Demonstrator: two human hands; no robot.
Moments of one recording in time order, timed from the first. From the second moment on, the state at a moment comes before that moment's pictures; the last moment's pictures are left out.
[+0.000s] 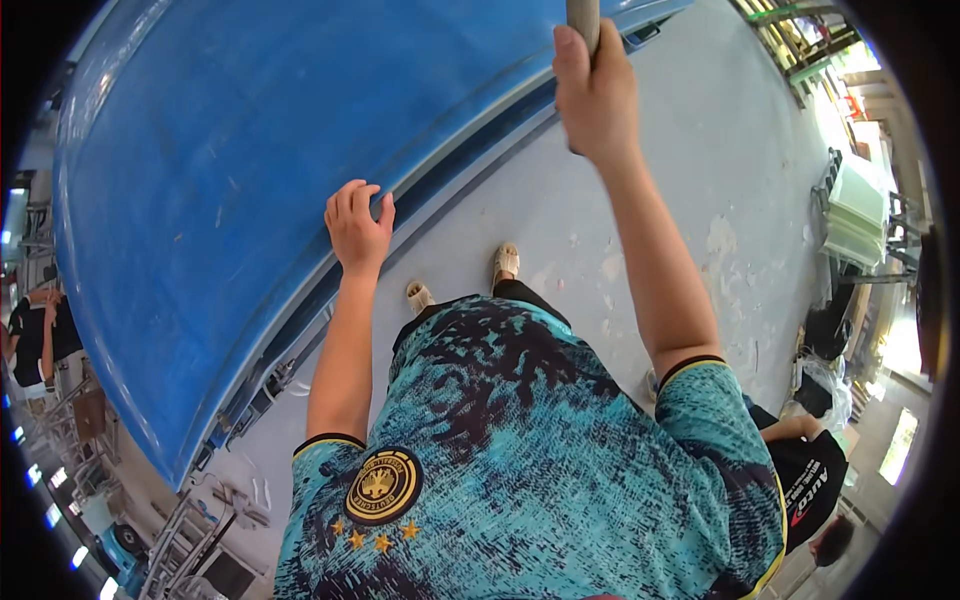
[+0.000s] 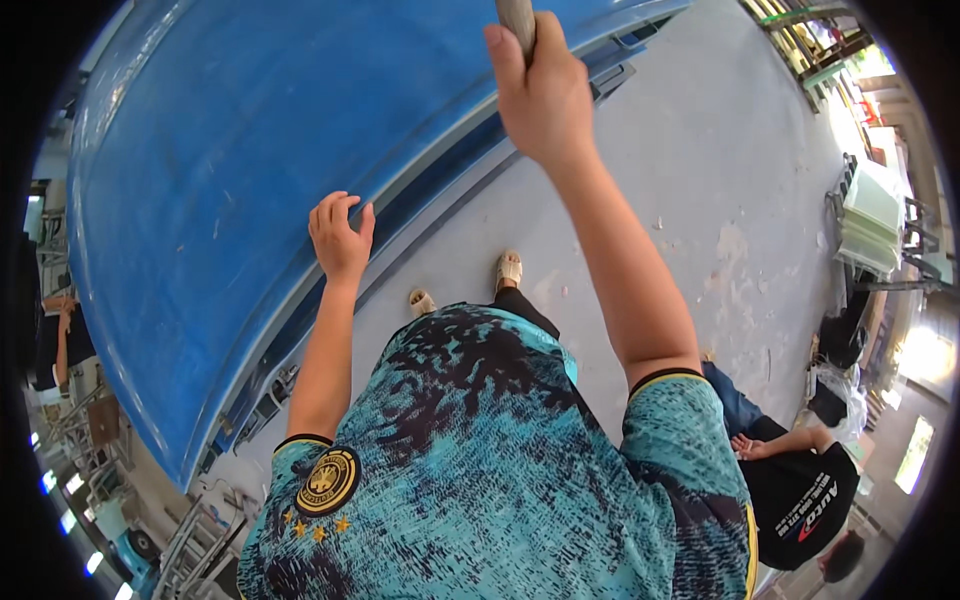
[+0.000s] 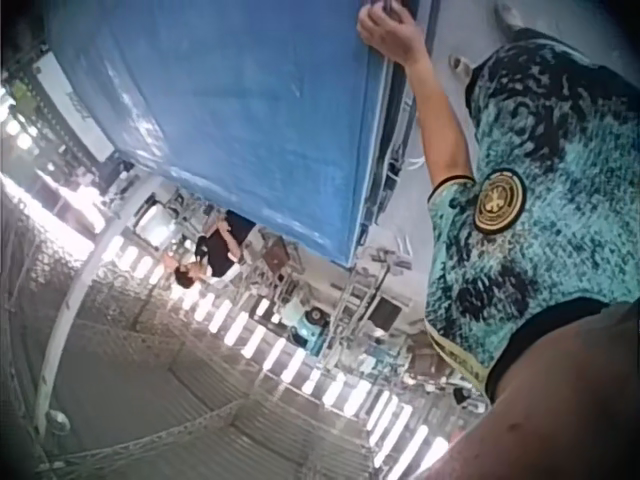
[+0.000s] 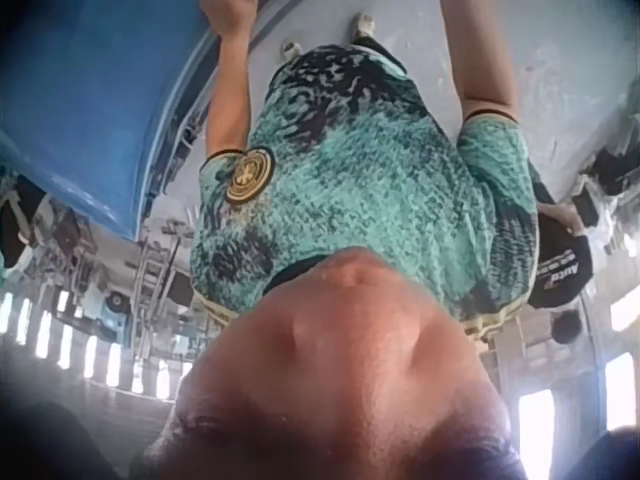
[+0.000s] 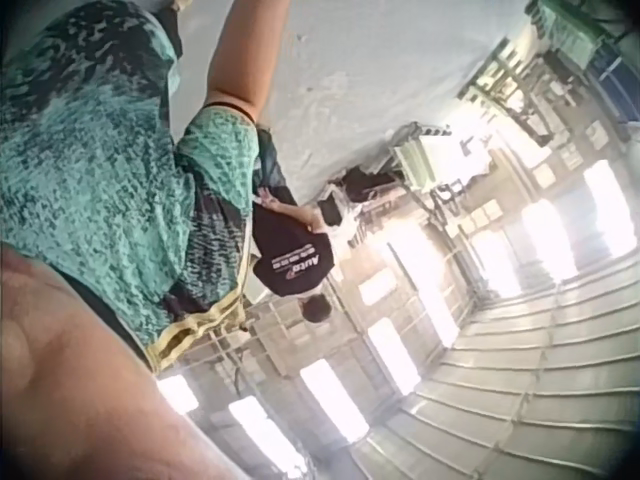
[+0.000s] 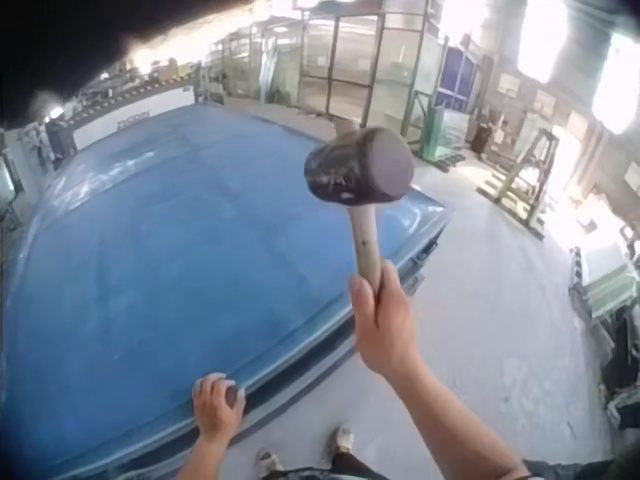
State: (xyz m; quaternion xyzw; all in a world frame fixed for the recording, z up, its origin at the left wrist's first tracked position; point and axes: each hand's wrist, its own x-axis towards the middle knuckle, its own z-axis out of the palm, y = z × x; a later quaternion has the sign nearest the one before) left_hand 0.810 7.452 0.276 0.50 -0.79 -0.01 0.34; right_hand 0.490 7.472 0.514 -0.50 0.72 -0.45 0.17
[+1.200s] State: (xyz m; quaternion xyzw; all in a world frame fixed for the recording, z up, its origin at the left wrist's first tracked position) left_hand 0.707 7.493 0.259 0.67 -0.68 0.04 0.28; right_hand 0.316 7.429 0.502 -0.63 0.67 -0.29 0.26
